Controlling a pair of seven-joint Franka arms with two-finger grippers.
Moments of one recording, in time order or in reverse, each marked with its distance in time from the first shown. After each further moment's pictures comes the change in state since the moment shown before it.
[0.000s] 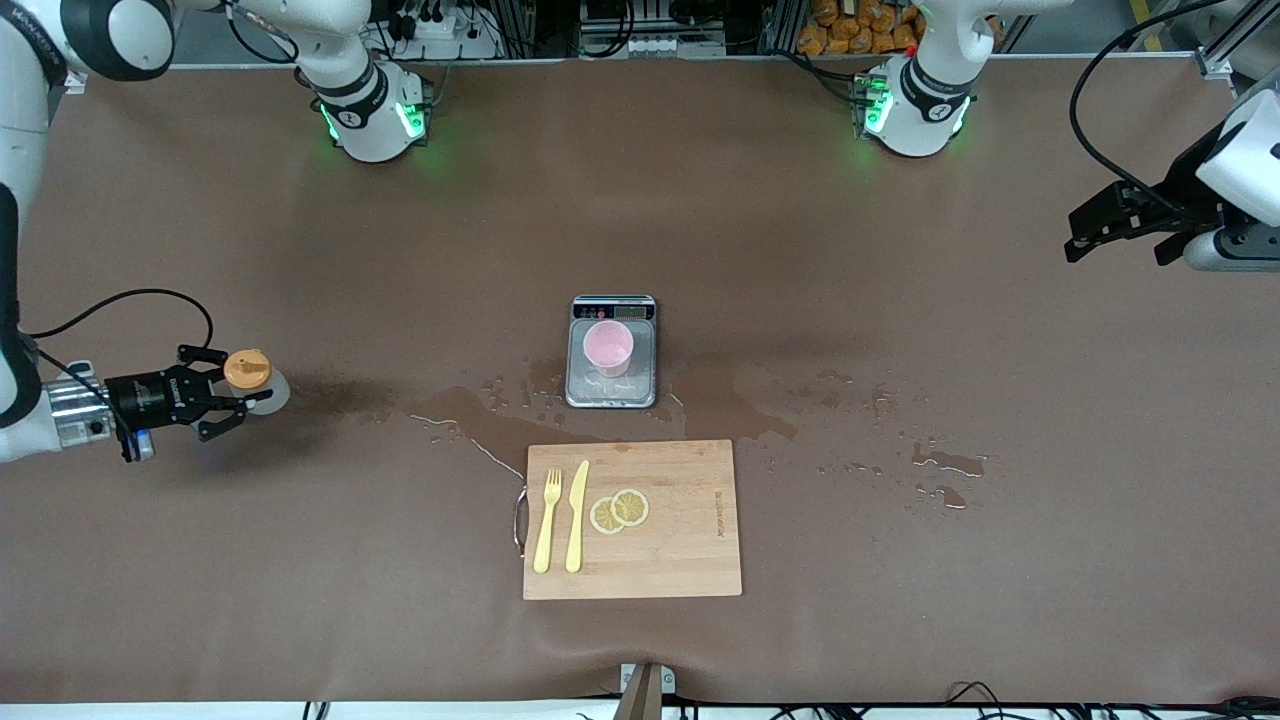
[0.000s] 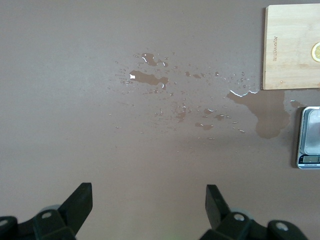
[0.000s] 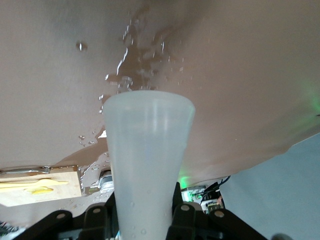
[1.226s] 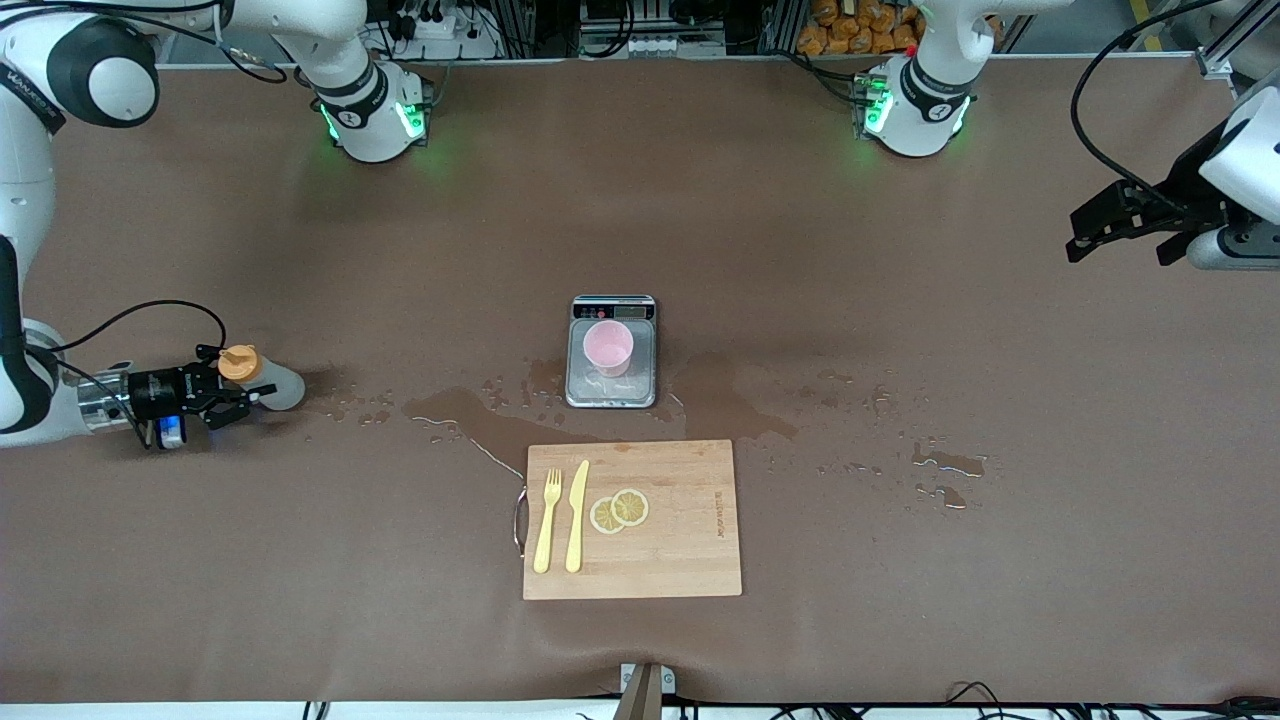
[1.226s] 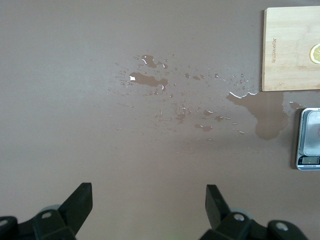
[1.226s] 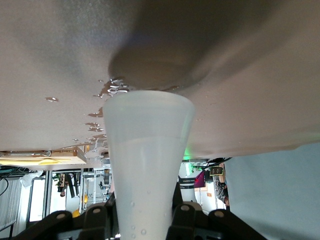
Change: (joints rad) left arm 0.003 0.001 -0.002 0.008 0.000 0.000 0.000; right arm -0.115 0.172 0.001 0.002 0.102 -0.041 -0.233
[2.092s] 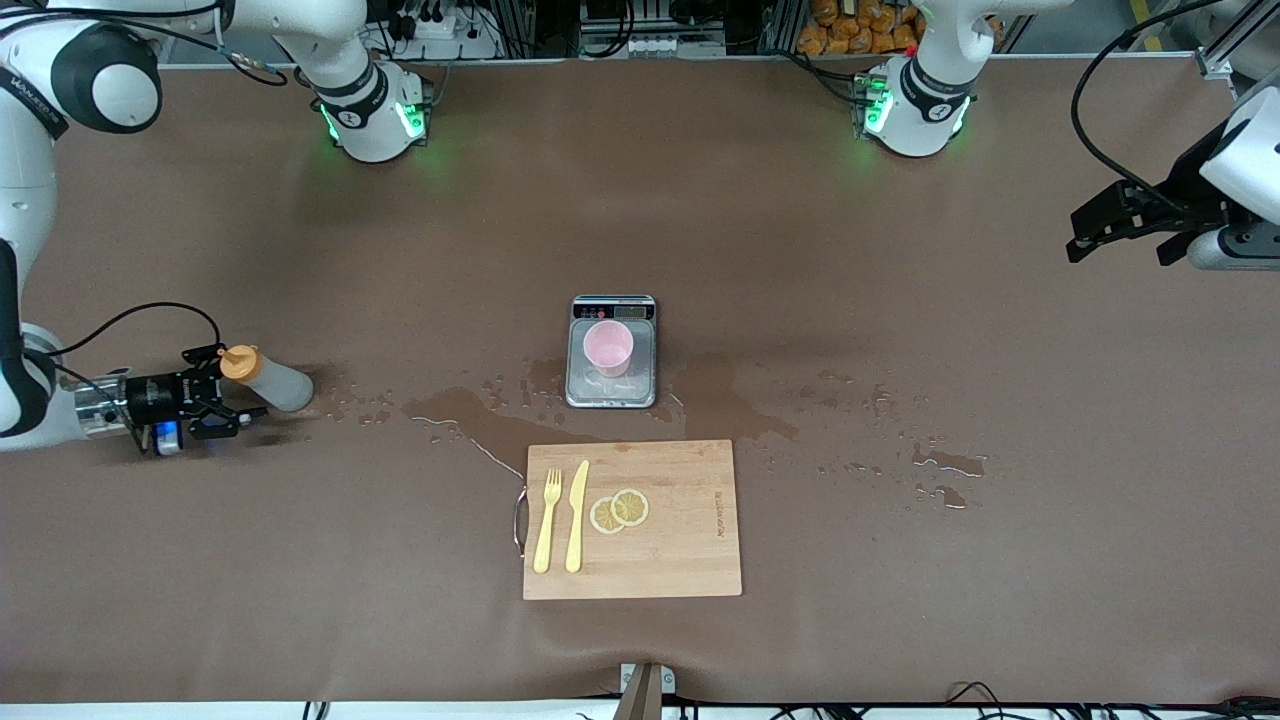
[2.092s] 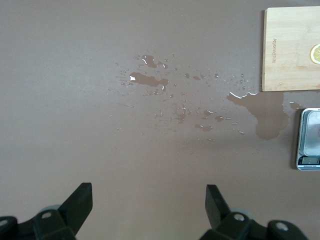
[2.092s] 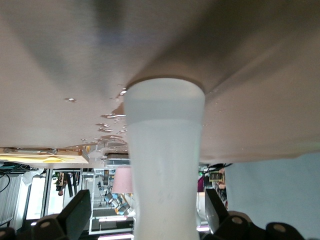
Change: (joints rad) left arm 0.001 0.001 0.001 0.000 0.000 0.000 0.000; right arm 0.000 0.009 0.002 0.069 -0.014 -0.001 -0.015
